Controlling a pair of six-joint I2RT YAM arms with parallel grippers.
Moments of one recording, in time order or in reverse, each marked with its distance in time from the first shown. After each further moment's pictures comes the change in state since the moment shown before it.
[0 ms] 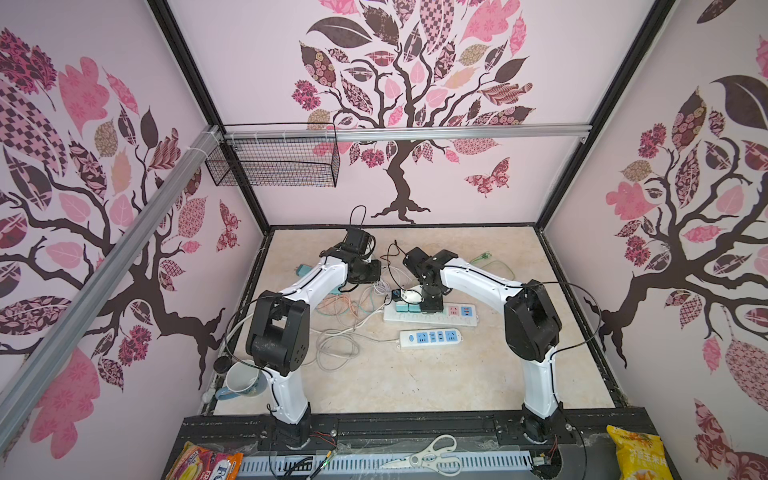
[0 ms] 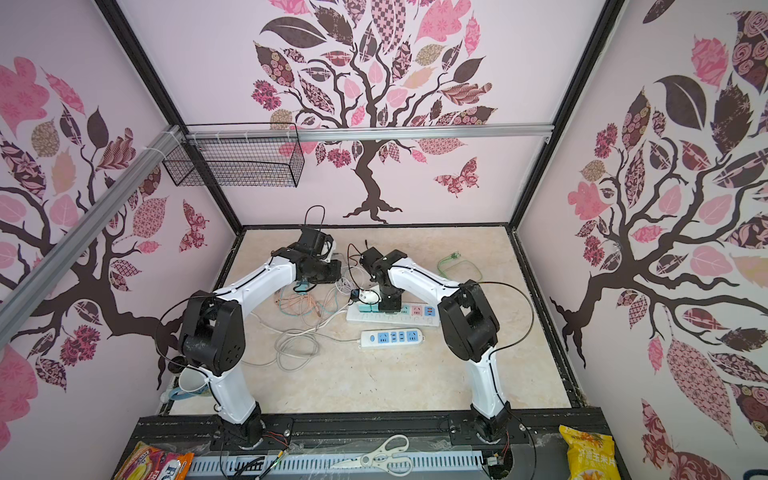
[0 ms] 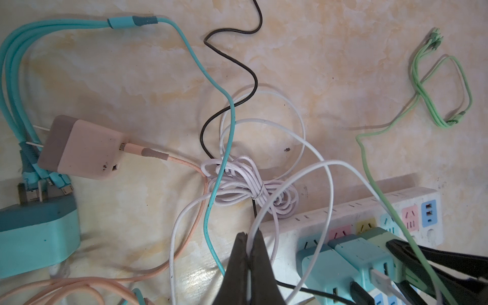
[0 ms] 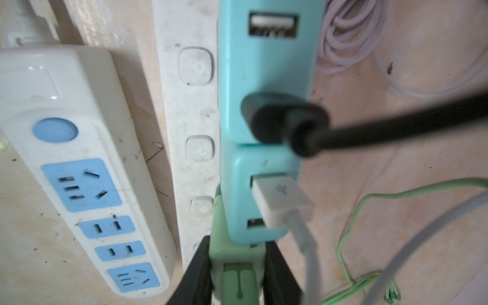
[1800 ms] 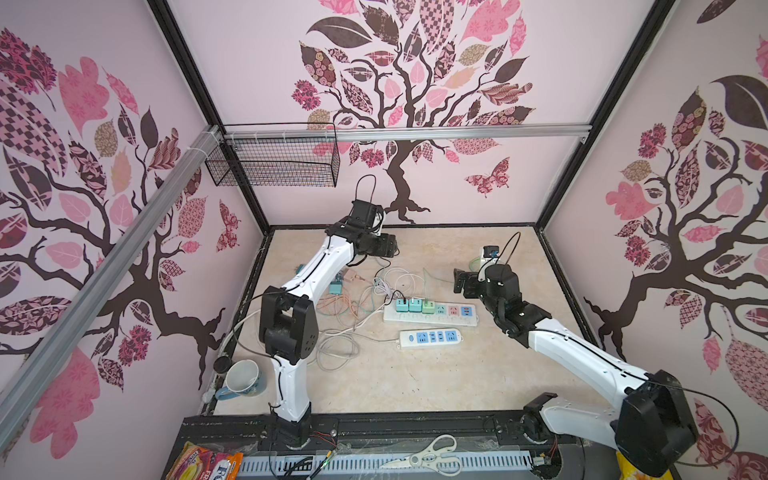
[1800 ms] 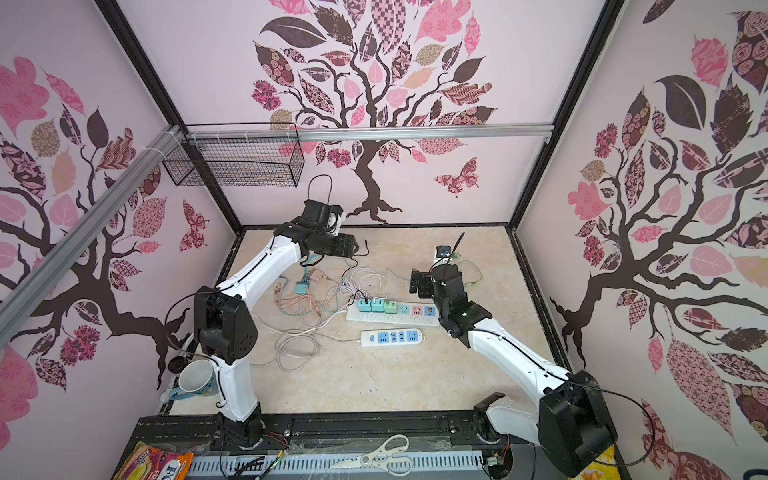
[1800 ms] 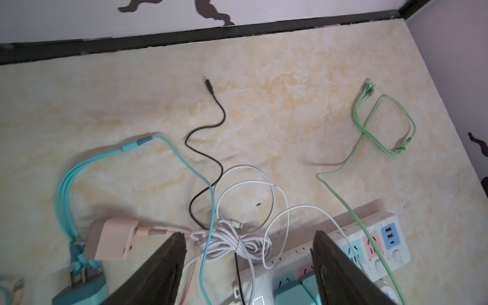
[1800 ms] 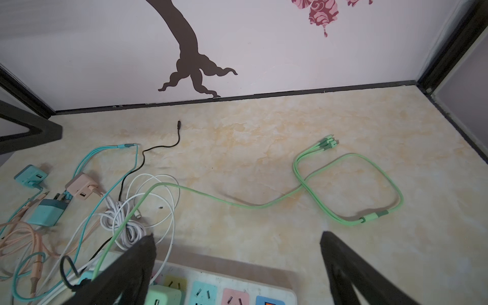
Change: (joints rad) left arm -0.003 0.073 0.359 -0.121 -0.035 0.101; right arm -0.210 -0.871 -0.919 1.096 0.202 1.187
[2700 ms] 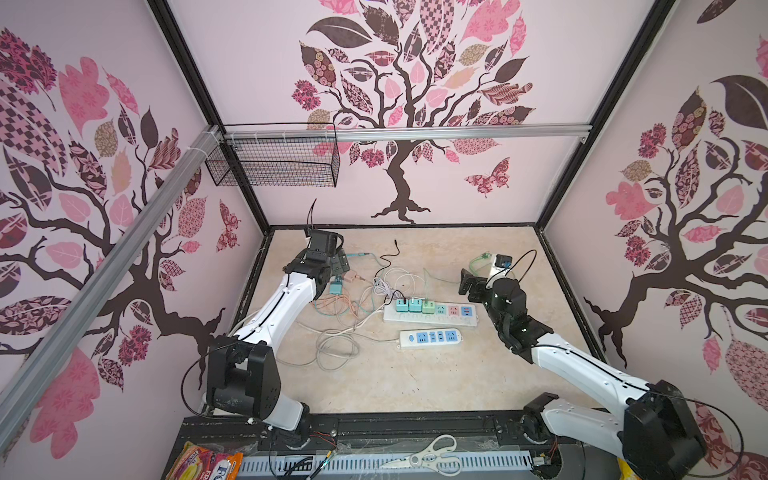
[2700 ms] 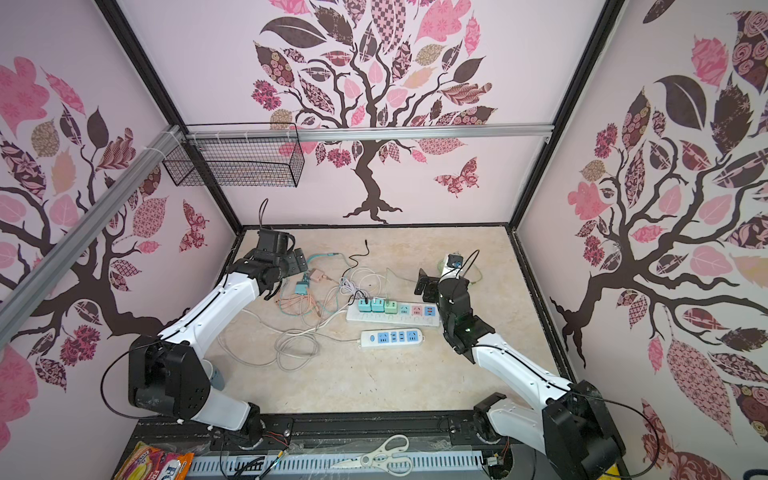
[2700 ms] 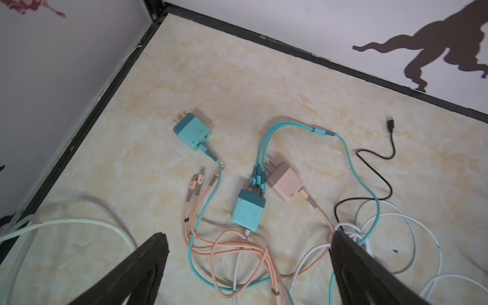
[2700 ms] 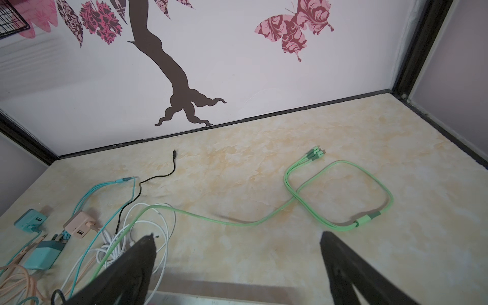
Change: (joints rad) left arm 0.150 -0.404 -0.565 0.172 -0.488 -0.281; right arm 0.000 -0.067 -0.159 0.235 0.087 0.043
